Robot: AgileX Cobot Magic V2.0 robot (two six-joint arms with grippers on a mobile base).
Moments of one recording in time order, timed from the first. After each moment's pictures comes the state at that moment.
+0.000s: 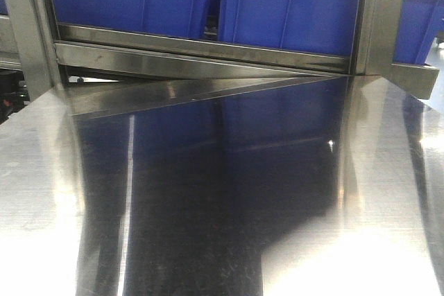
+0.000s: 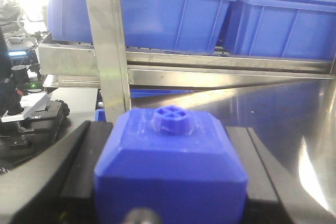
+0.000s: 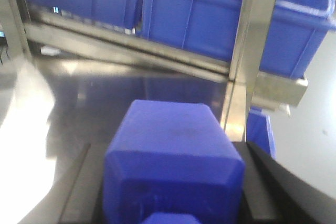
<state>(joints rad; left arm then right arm) -0.16 0.18 -0.42 0.00 0.42 -0.01 0.30 0.03 -0.45 -0.02 0.59 0.04</state>
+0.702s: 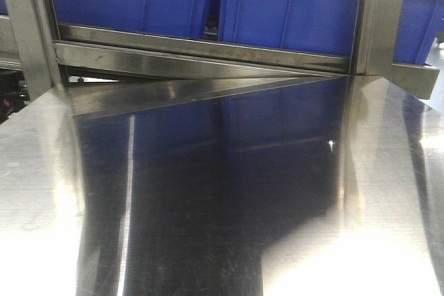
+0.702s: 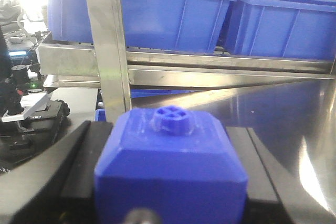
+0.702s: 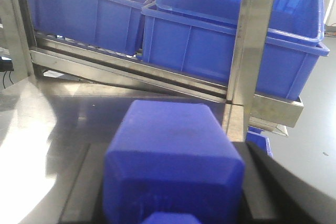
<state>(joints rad) -0.16 0.18 -0.42 0.00 0.42 -0.01 0.30 -0.01 -0.45 -0.02 0.58 0.04</state>
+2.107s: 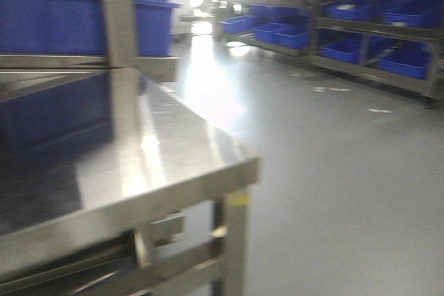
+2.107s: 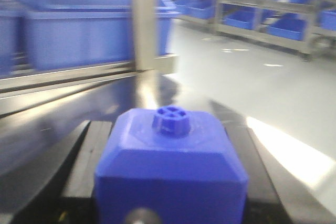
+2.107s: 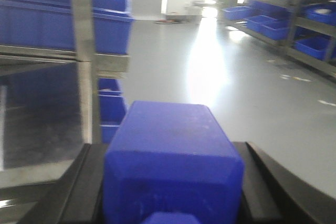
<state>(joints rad) -0.16 0.18 -0.42 0.00 0.42 -0.01 0.30 -0.01 -0.45 -0.02 0.58 0.04</state>
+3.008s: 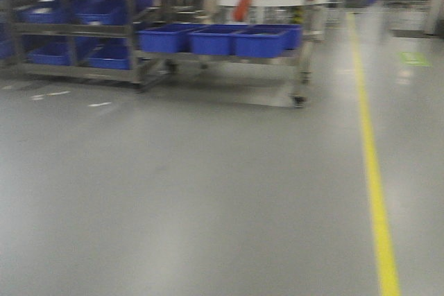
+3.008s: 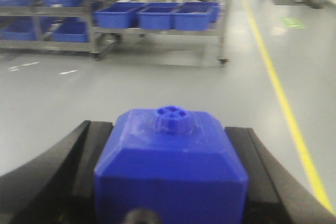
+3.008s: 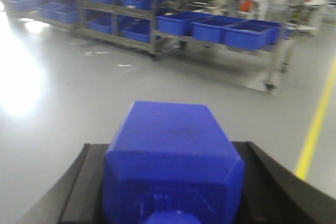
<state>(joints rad) -0.16 0.18 -0.42 0.00 0.42 -0.01 0.30 -0.01 -0.45 -0.02 0.58 0.04</state>
